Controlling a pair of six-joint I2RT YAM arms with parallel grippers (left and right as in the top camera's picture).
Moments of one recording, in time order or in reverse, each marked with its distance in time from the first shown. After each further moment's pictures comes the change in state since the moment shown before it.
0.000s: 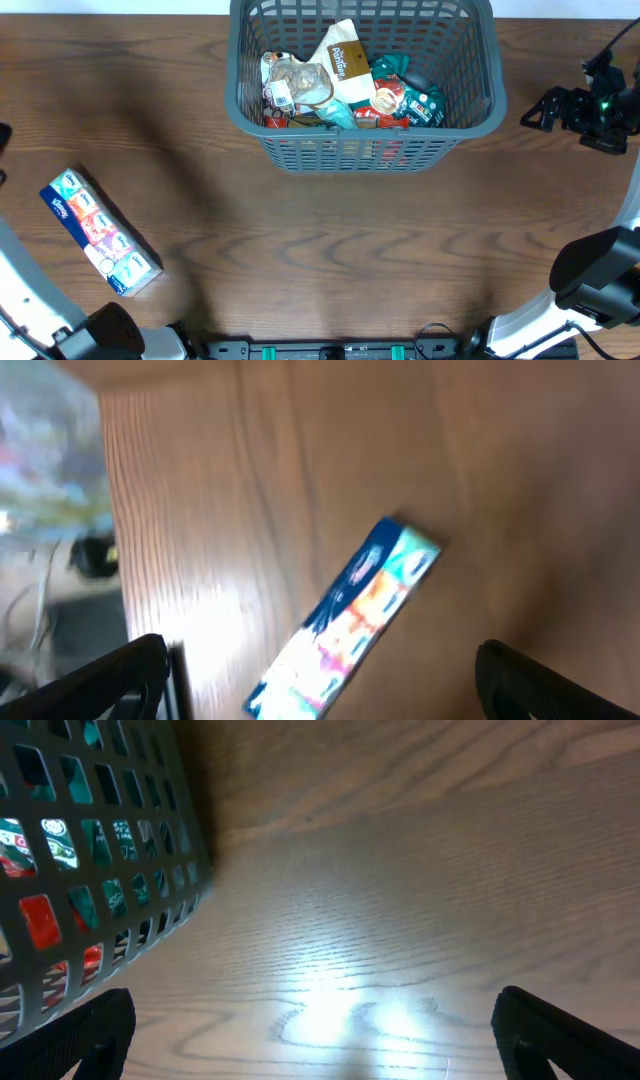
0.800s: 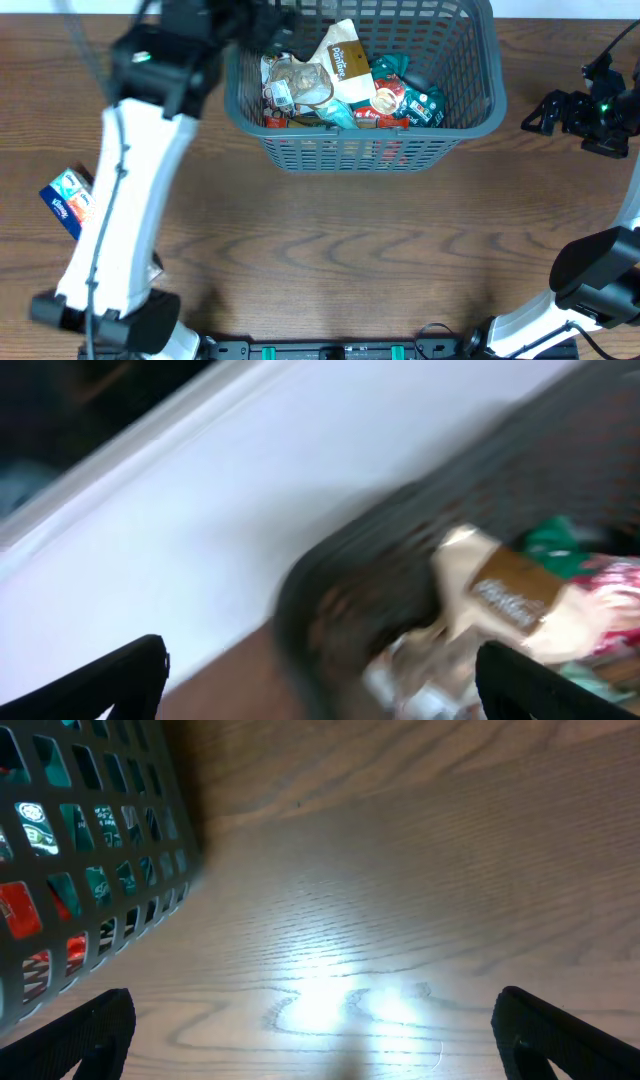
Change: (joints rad) left arm -0.877 0.135 0.208 0.614 0.300 1.066; right arm 0.000 0.000 0.000 -0.027 0.027 0.000
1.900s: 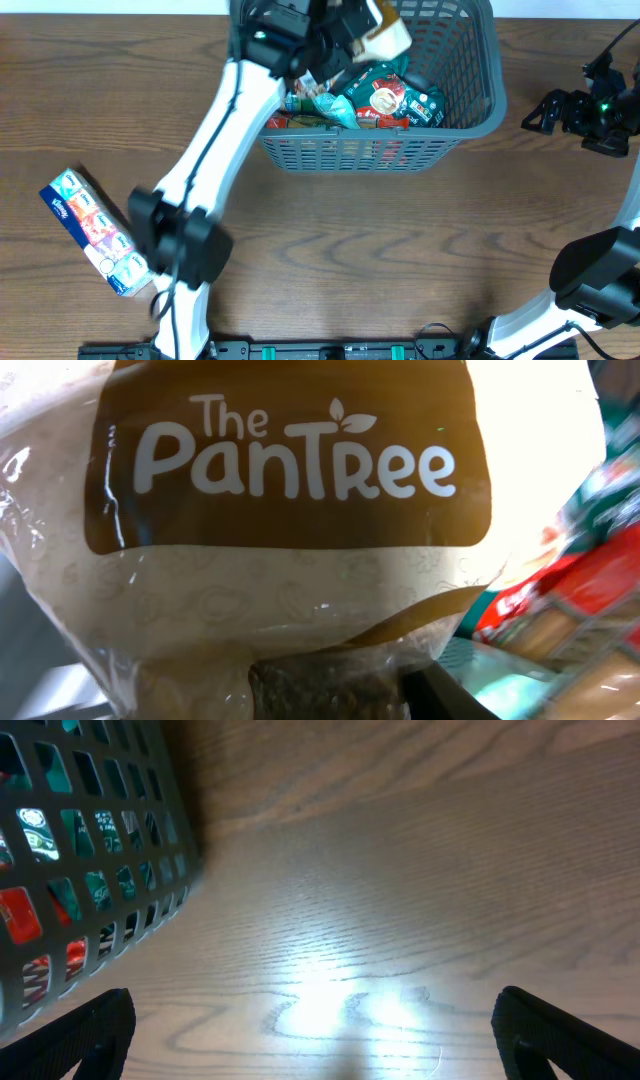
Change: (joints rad) left arm -0.164 0.381 0.001 0.069 0.192 0.227; right arm 0.000 0.000 0.000 0.006 0.000 0.000
